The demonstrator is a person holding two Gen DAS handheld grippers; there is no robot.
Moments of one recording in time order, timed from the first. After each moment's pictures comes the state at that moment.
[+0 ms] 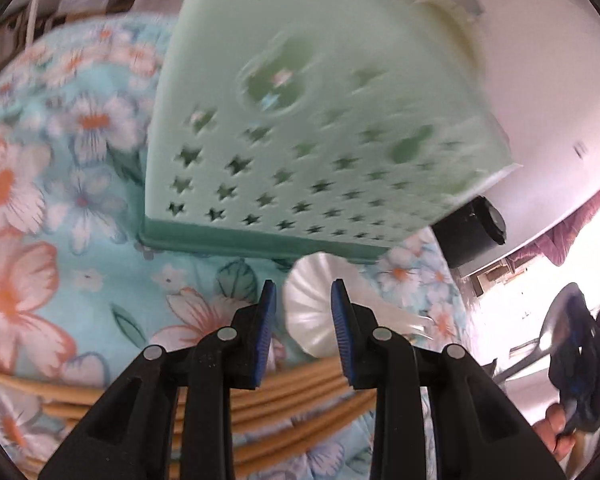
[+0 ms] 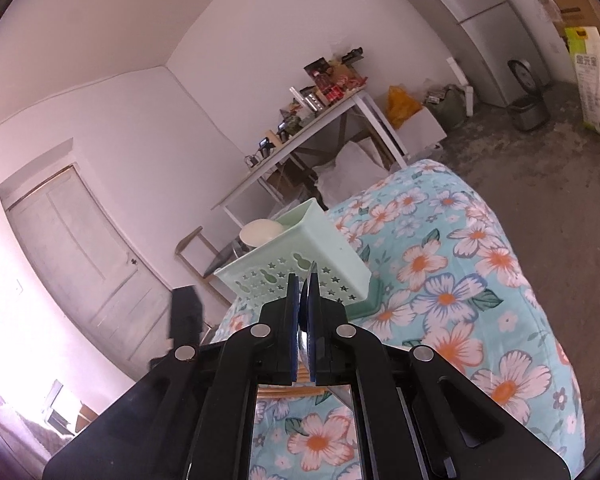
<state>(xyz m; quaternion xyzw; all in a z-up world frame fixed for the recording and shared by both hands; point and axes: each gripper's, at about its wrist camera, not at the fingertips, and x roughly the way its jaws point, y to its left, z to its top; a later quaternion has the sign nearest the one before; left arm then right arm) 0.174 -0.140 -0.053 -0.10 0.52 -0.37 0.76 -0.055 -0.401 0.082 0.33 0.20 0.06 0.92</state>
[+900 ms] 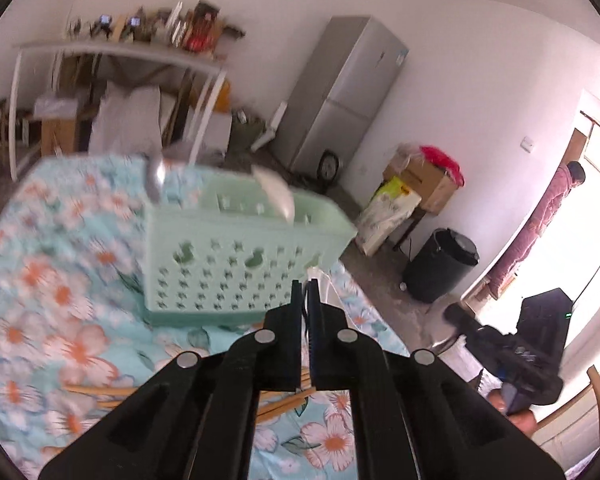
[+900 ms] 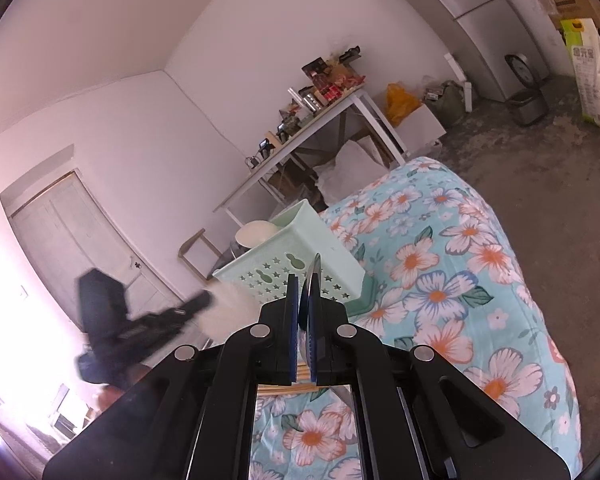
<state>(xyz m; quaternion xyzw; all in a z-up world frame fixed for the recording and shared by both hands) 0.095 -0.117 0.070 -0.08 0.32 -0.43 0.84 -0.060 -0.408 0.081 0.34 0.20 0.06 0.92</state>
